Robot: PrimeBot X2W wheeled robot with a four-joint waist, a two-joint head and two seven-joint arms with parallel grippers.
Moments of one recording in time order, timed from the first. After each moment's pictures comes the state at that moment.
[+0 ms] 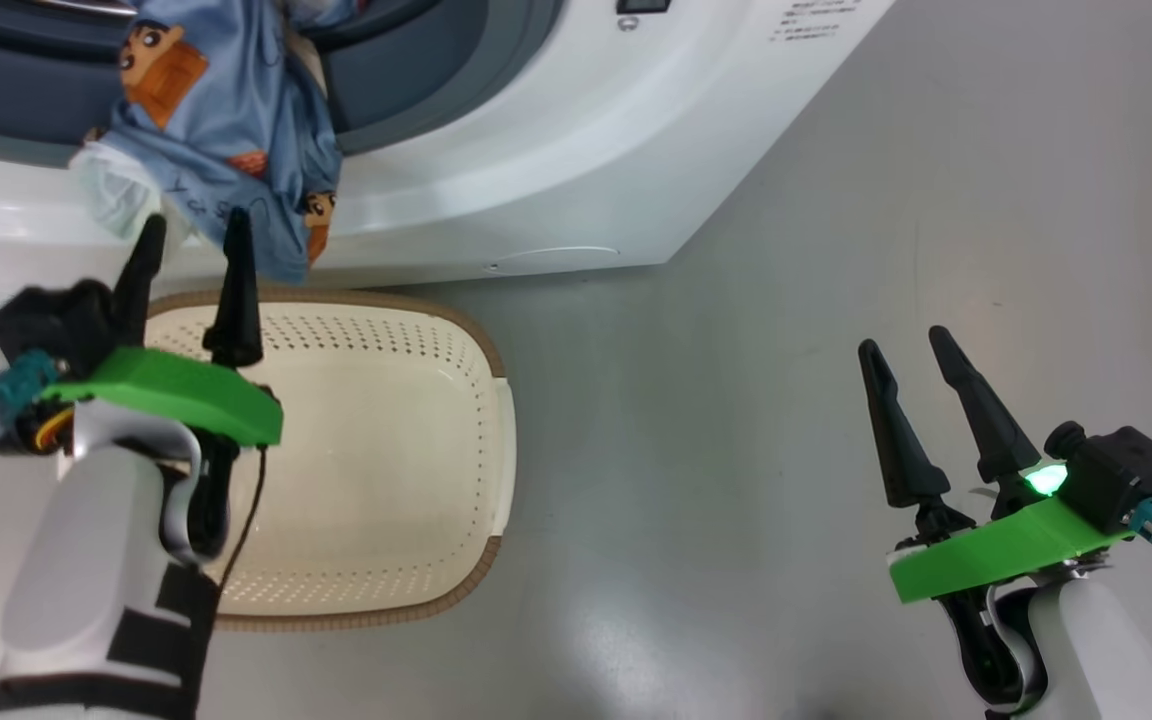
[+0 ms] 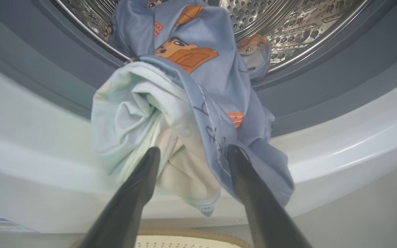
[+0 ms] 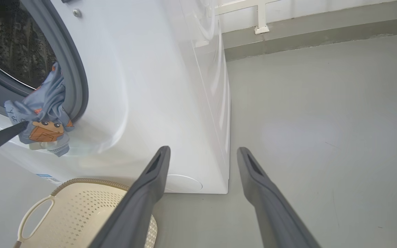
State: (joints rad) left arm -0.64 0.12 -0.13 0.55 -0.39 -0.13 -0.26; right arm -0.25 -0.15 0.12 0.14 0.42 0.13 -0.26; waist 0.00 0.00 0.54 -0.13
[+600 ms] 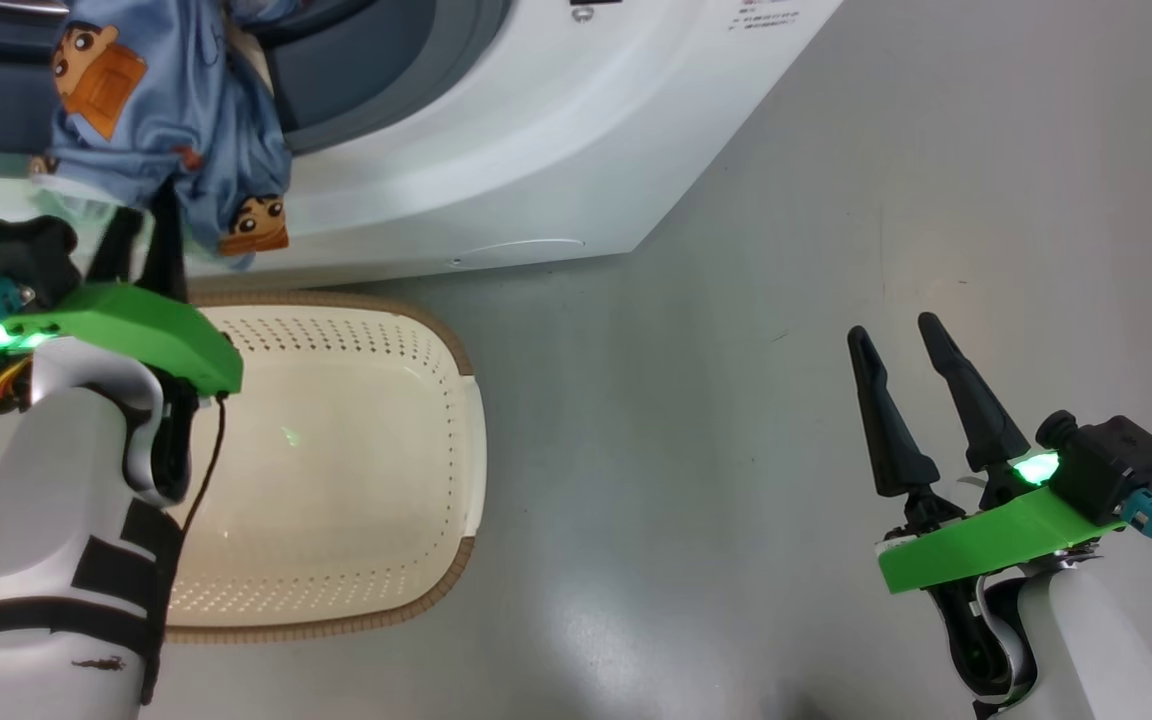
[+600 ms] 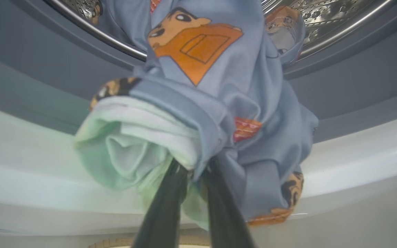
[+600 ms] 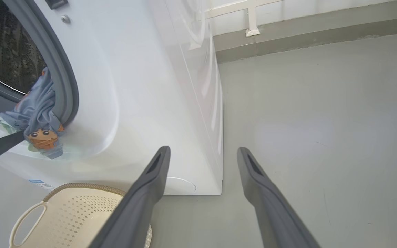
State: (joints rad) left arm -0.82 0.16 -0.18 0.80 -0.40 -0.13 -0.26; right arm -0.28 -0.13 0.12 0.14 0.42 0.13 -0.26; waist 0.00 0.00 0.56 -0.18
